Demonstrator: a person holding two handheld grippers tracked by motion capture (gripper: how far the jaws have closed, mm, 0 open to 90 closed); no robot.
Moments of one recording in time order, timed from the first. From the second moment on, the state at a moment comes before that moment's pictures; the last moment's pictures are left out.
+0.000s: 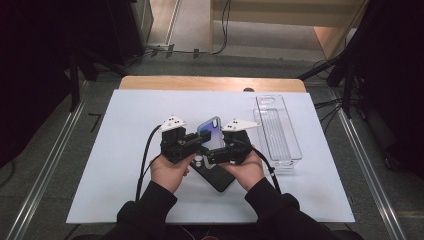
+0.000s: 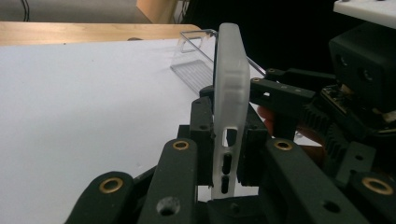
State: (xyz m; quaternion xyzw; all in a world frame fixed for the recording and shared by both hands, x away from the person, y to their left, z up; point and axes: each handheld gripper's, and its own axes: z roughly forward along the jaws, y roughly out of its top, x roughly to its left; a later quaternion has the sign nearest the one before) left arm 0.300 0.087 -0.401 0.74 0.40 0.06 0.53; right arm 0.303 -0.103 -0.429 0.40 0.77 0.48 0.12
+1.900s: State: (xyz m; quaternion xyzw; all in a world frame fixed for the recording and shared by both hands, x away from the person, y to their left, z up) left arm 0.302 0.126 -0.413 0.83 0.31 -0.03 0.47; right arm 0.314 -0.141 -0.437 0.43 0.76 0.47 0.12
